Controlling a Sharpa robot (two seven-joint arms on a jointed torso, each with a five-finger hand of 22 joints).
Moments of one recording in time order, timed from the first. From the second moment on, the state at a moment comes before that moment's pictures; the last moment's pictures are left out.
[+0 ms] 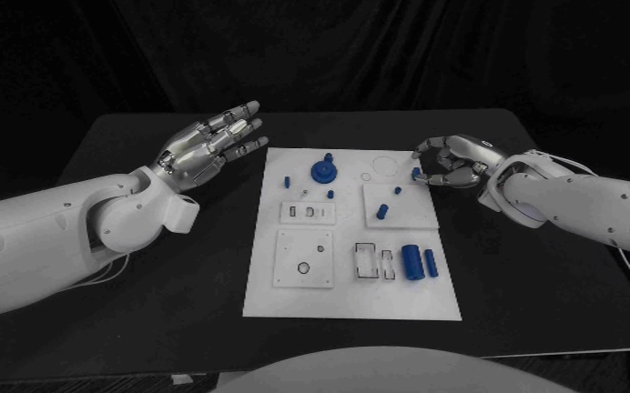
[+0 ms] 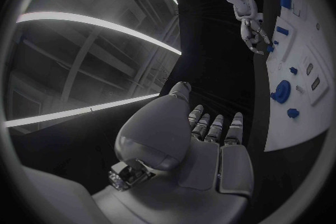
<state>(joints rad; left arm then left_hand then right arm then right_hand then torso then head) 1.25 -0.89 -0.21 1.45 -0.03 0.26 0.57 1.52 0.26 -0.15 0.21 0.61 0.22 0.09 0.03 0.03 0.02 0.06 0.01 0.00 0.00 0.13 0.00 0.00 0.16 0.01 0.26 0.01 0.01 1.14 -0.92 -0.21 1.12 -1.13 -0.45 0.43 1.36 -0.16 0.15 0.29 0.39 0.52 0.08 0.51 0.42 1.47 -0.01 1.57 1.31 1.46 -0.06 1.57 1.31 0.02 1.47 0.06 1.57 1.31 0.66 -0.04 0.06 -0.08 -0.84</state>
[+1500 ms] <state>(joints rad) 1.25 -0.89 -0.21 1.45 -0.03 0.27 0.56 1.52 0.26 -0.14 0.20 0.61 0.22 0.09 0.03 0.03 0.02 0.06 0.01 0.00 0.00 0.13 0.00 0.00 0.16 0.01 0.26 0.01 0.01 1.13 -0.91 -0.21 1.11 -1.17 -0.41 0.35 1.40 -0.14 0.16 0.28 0.40 0.57 0.09 0.58 0.42 1.47 0.01 1.57 1.31 1.47 -0.05 1.57 1.31 0.02 1.47 0.06 1.55 1.31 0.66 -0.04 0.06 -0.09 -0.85</state>
